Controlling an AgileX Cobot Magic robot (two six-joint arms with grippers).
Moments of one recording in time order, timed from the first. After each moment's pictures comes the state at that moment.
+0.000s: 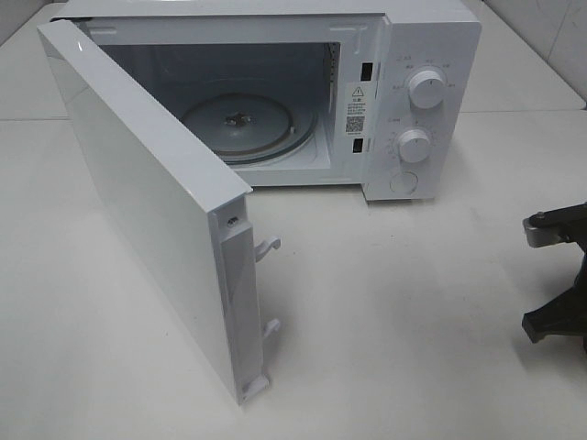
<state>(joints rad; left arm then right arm) 0.03 0.00 -0.52 -0.10 1.08 0.05 0.12 1.69 -0.63 -0.40 0.55 0.38</state>
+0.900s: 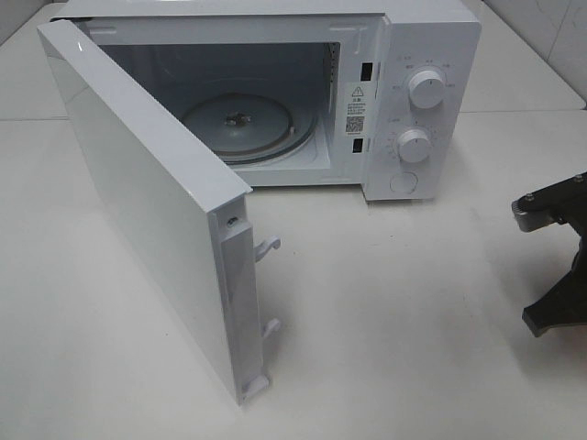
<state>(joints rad) 0.03 0.00 -0.52 -0.10 1.08 0.05 0.27 1.57 -0.62 -0.57 0.65 0.53</state>
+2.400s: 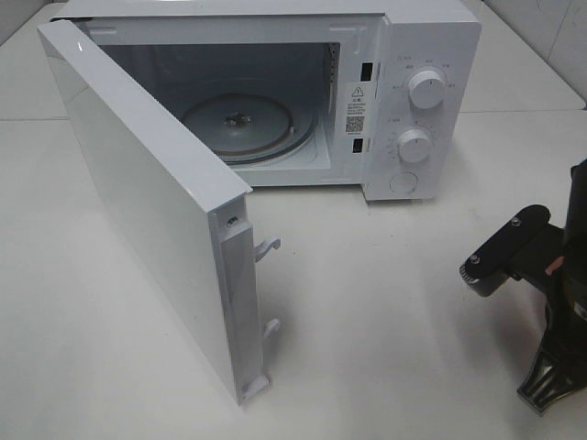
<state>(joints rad) 0.03 0.00 -0.52 -0.10 1.08 0.05 0.65 1.49 -0.56 -0.64 0.86 0.59</state>
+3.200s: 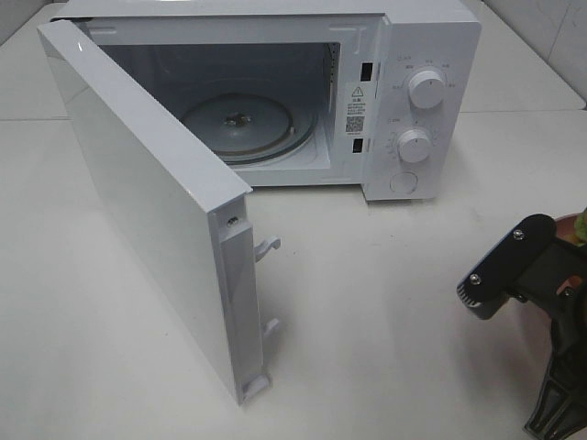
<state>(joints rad) 0.03 0.00 -0.52 -0.10 1.08 0.05 0.80 1.35 -0.50 -0.62 0.87 0.61</state>
